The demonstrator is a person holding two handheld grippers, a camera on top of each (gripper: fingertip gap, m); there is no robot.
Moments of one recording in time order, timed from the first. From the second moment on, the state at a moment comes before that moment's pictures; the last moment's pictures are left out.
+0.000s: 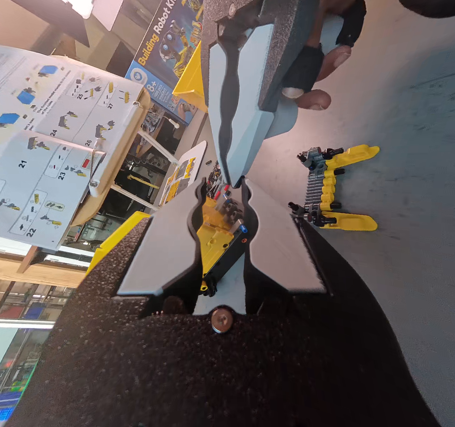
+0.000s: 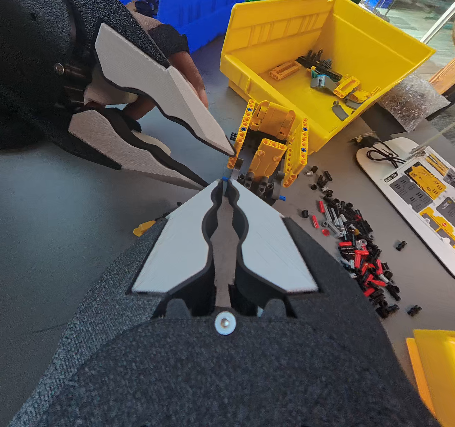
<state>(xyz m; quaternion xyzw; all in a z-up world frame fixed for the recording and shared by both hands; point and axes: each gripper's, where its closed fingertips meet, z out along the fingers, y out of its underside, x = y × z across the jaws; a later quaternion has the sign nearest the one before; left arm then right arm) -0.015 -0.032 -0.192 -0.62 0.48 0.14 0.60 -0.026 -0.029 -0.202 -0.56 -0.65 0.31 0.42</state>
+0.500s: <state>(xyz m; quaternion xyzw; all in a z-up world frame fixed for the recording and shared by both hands) -0.004 -0.020 -0.197 -0.65 0.46 0.17 0.58 -0.036 -0.056 -0.185 -0.55 -0.62 0.41 0.39</state>
